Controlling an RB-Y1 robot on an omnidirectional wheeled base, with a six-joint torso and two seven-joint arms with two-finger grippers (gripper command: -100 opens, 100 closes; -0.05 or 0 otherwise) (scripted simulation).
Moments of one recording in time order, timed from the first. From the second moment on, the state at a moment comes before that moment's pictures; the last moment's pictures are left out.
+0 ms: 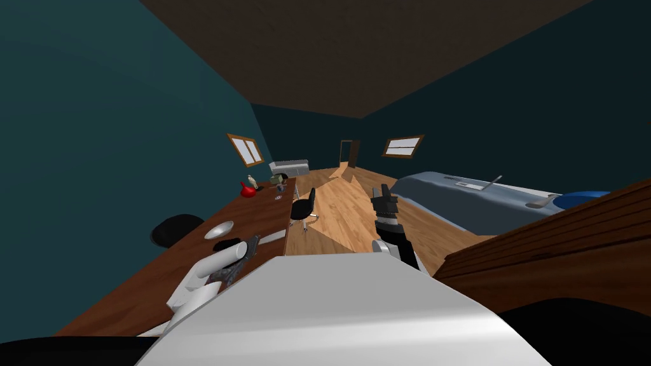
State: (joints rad) left arm 0.29 0.33 0.49 -1.70 0.37 1.05 -0.23; right arm 0.50 -0.03 0.02 -2.30 -0.06 -0.47 -0.01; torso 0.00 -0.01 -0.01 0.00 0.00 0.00
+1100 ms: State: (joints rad) left arm 0.26 0.36 0.46 -1.55 0.42 1.34 -0.23; right arm 0.50 -0.03 0.02 -2.30 -0.06 -0.47 -0.01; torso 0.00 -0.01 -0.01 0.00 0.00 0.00
